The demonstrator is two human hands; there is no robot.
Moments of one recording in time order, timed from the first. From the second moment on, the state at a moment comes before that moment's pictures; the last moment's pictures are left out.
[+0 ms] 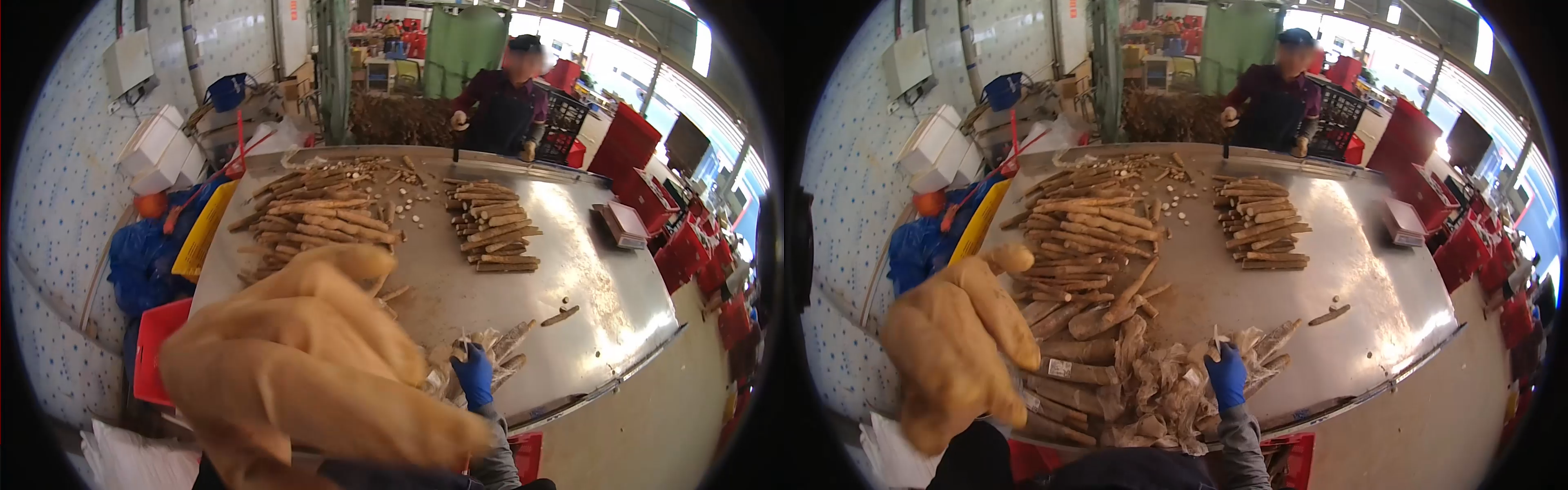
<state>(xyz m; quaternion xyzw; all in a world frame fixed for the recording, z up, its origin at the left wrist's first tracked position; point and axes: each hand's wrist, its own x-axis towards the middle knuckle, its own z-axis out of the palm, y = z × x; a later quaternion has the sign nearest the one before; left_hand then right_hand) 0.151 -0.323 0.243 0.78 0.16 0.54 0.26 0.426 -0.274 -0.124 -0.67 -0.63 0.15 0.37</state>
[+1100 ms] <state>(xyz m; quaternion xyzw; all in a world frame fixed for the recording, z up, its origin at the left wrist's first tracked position) 0.245 -0.321 0.177 0.73 -0.07 0.27 0.63 0.432 -0.241 -0.214 -0.71 -0.53 0.27 0.39</state>
